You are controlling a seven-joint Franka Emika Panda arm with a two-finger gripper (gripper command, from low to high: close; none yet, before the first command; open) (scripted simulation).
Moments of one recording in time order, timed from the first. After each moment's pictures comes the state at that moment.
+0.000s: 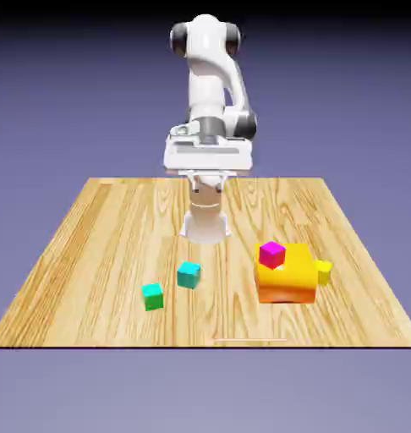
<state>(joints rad) 0.00 -0.53 -0.01 -2.82 0.01 3.00 0.76</state>
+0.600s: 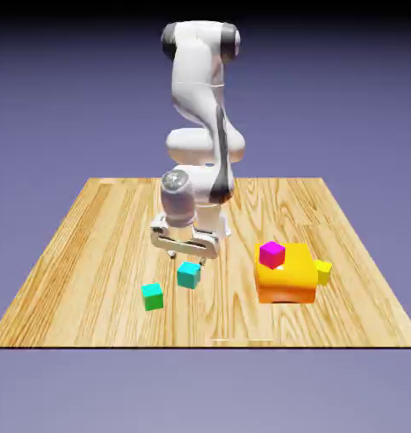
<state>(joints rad) -0.14 0.06 -0.03 -2.89 0.12 2.72 0.87</state>
